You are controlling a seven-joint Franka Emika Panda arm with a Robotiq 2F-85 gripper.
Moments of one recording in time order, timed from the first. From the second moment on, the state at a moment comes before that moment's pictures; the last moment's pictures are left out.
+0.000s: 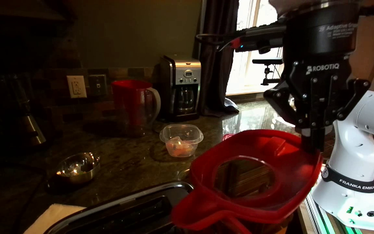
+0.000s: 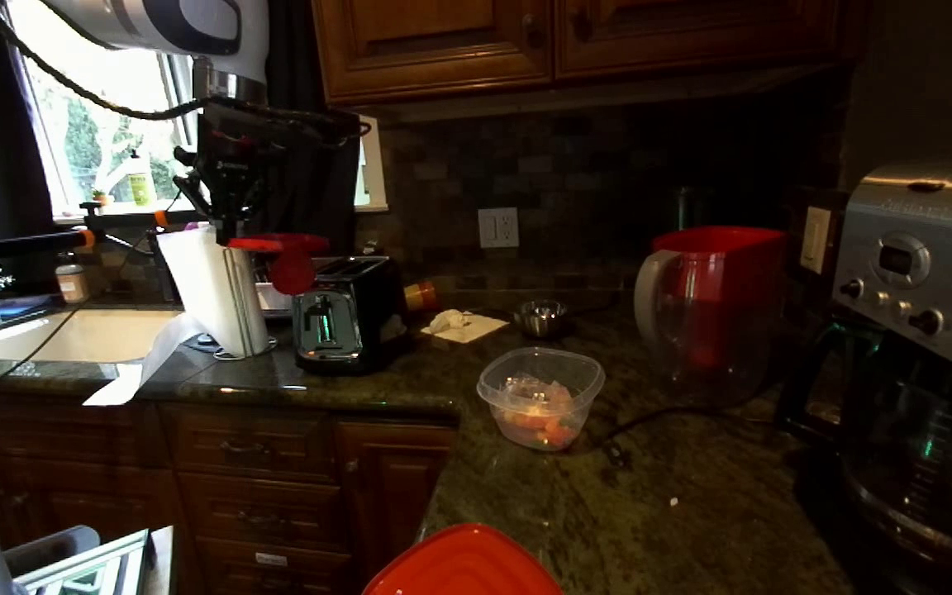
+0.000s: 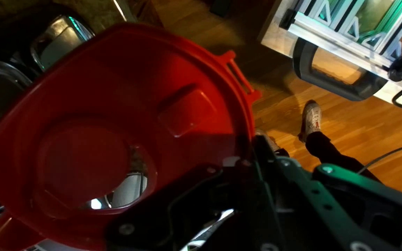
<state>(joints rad) 0.51 -0.43 0.26 -2.24 0.30 1.75 -1.29</state>
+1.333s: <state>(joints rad) 0.50 -0.15 0.32 -2.17 0.31 2.13 -1.27</state>
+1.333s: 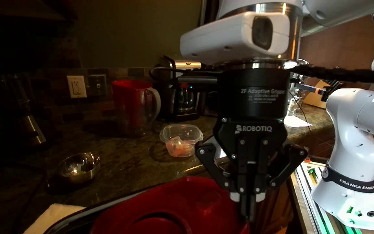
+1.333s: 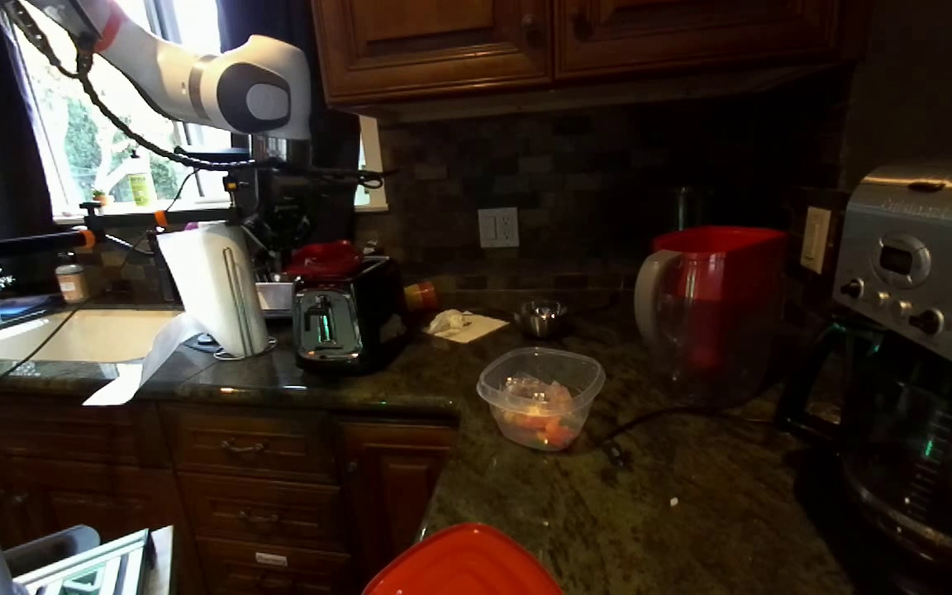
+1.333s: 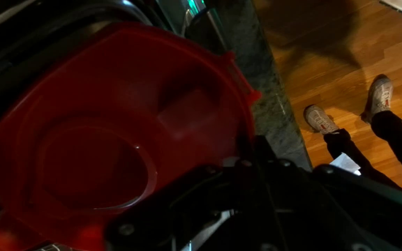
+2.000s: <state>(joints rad) 0.47 -0.04 0.33 -2.08 0.30 2.16 -1.19</state>
